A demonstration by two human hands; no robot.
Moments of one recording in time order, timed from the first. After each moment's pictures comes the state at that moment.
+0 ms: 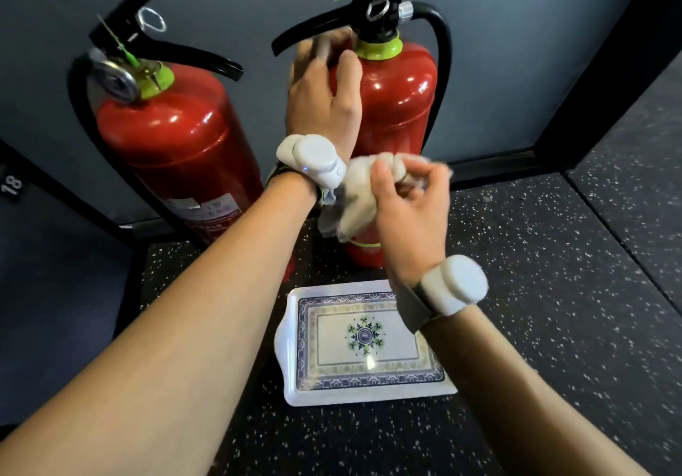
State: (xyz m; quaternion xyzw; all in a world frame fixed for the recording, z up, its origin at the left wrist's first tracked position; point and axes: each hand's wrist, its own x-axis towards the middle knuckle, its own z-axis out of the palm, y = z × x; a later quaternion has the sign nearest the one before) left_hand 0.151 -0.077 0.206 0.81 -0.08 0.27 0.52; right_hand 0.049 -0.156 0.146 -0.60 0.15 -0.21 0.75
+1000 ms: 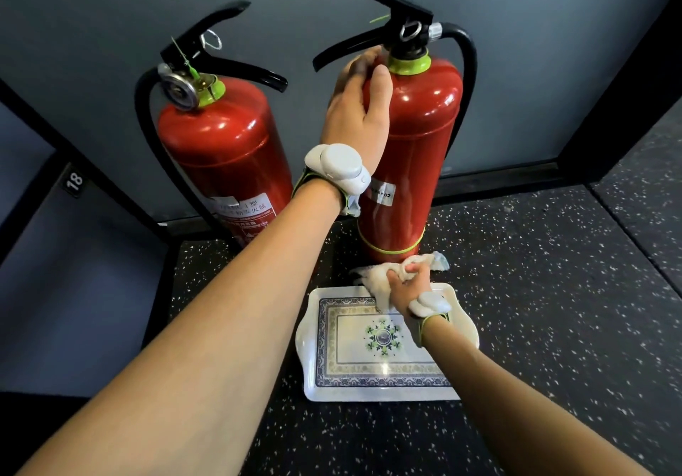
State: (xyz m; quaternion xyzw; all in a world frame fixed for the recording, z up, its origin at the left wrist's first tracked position) left_hand 0.133 -0.071 0.211 0.82 -0.07 0.20 0.53; right_hand 0.042 -0.162 -0.030 -0.77 0.29 0.09 0.56
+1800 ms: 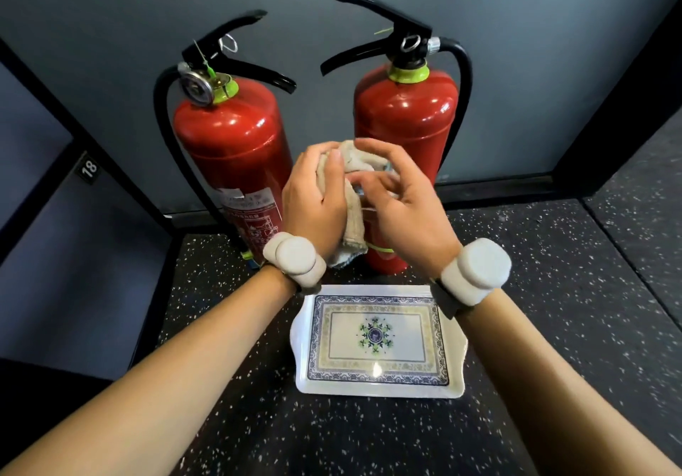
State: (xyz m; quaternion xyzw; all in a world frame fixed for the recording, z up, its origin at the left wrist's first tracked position) left_hand 0.051 -0.030 0.167 0.82 0.00 0.28 0.50; right_hand 0.034 -0.158 0.185 -0.72 -0.07 -0.02 0.69
